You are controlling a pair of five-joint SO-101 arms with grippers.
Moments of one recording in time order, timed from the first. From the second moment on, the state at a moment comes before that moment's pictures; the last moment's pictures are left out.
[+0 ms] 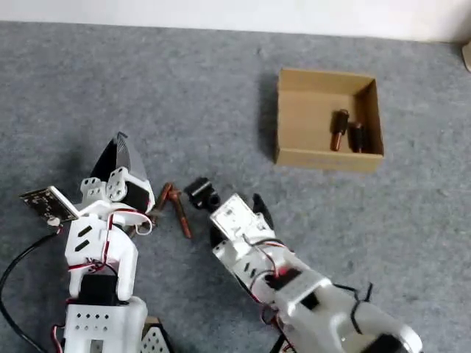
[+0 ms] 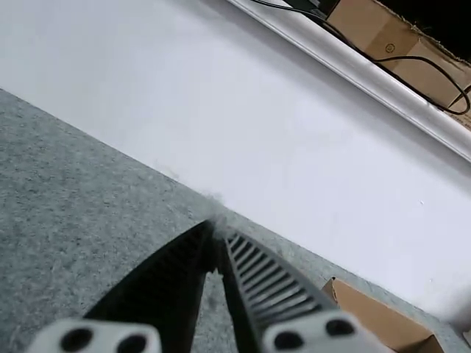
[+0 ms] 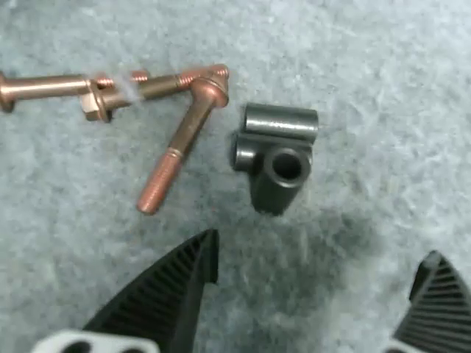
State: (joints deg) left arm -4.6 -91.2 89.5 8.7 34.4; right arm -41.1 -31.4 89.0 -13.5 10.9
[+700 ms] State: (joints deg) left arm -4.6 -91.2 89.5 8.7 34.4; right arm -44.9 -17.7 75.6 -13.5 10.9
